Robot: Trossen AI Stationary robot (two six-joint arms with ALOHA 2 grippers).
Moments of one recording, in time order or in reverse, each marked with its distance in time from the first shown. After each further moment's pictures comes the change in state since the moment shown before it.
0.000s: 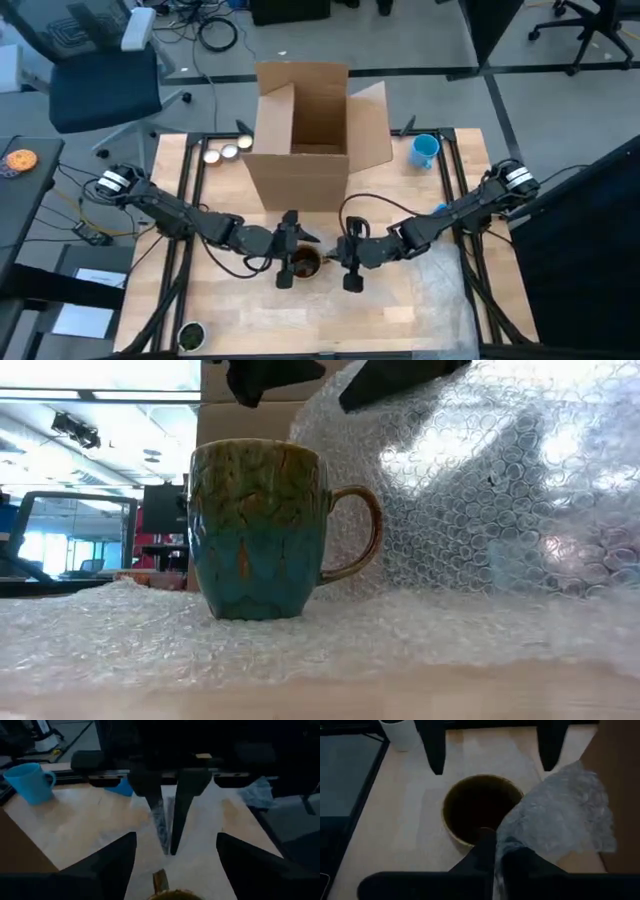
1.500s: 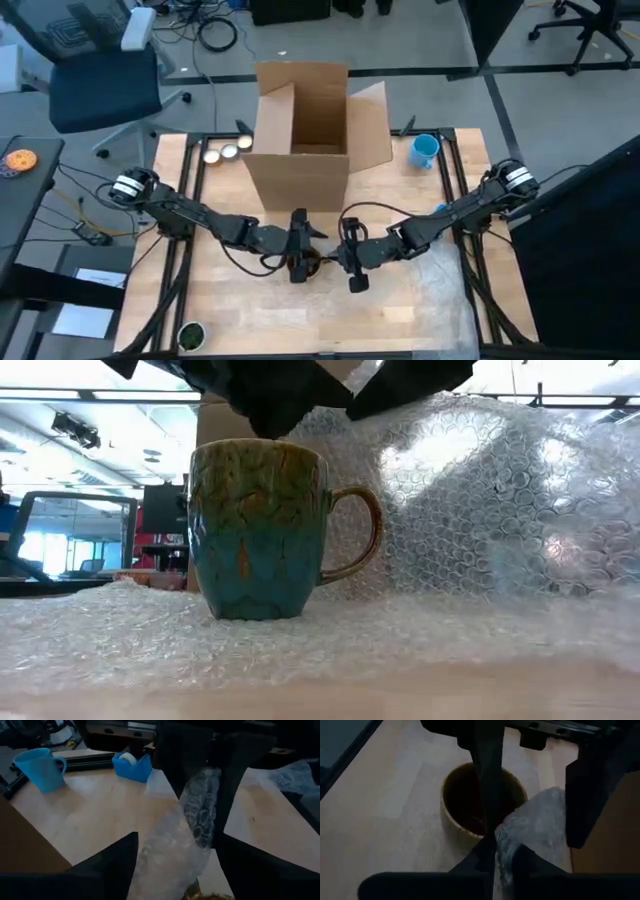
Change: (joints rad) left arm 0.067 0.137 0.001 0.075 -0.013 -0.002; right arm 0.008 0.000 -0.001 -0.019 -0.007 -0.284
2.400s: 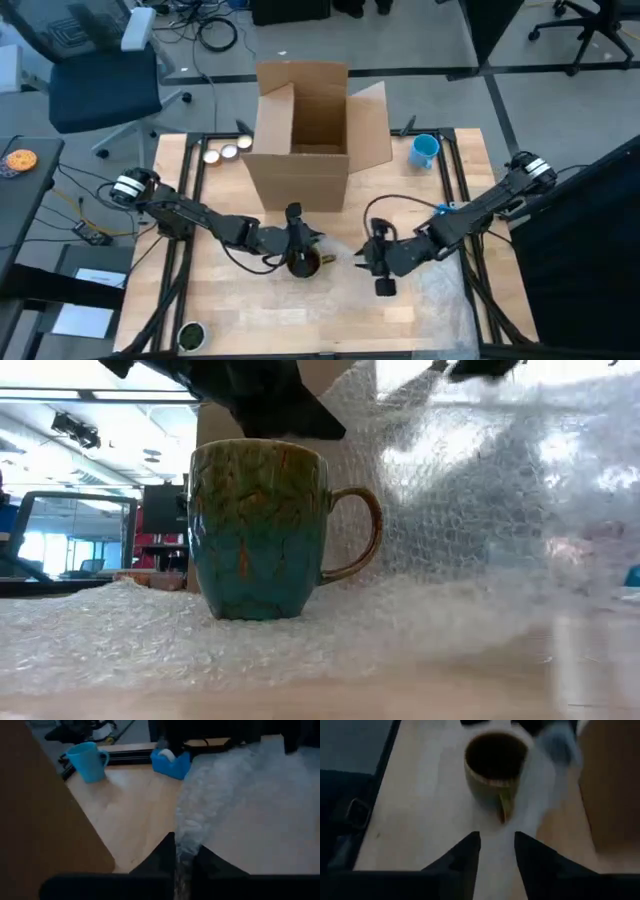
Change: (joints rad) left arm -0.003 0.002 -0.002 -0.007 -0.191 -0.023; right arm 0.157 -0.249 0.002 -0.453 0.018 0.454
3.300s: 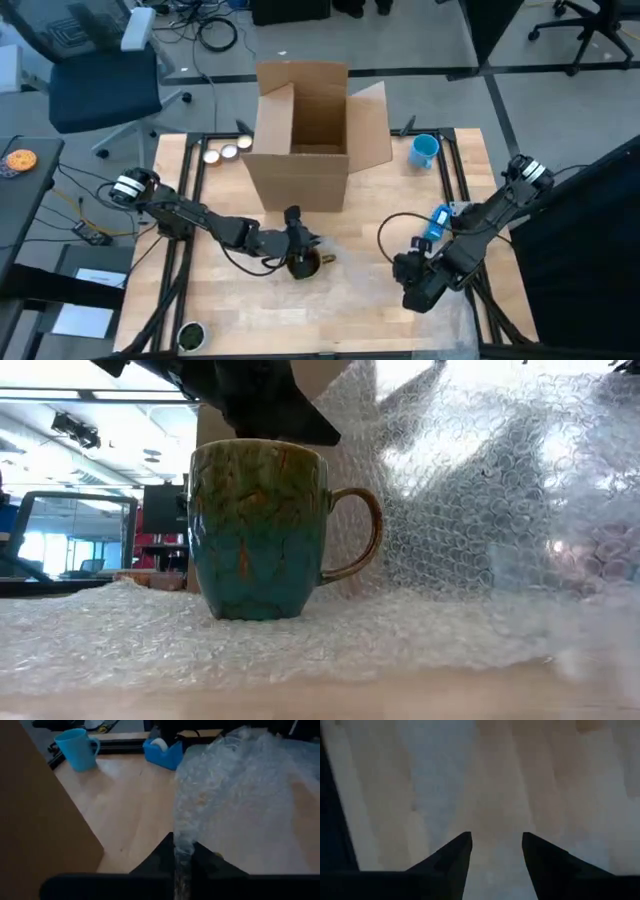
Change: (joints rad) left arm -0.026 -0.001 0.000 -0.061 0.022 -0.054; right arm 0.194 0.107 0.000 -0.346 -0.120 0.519
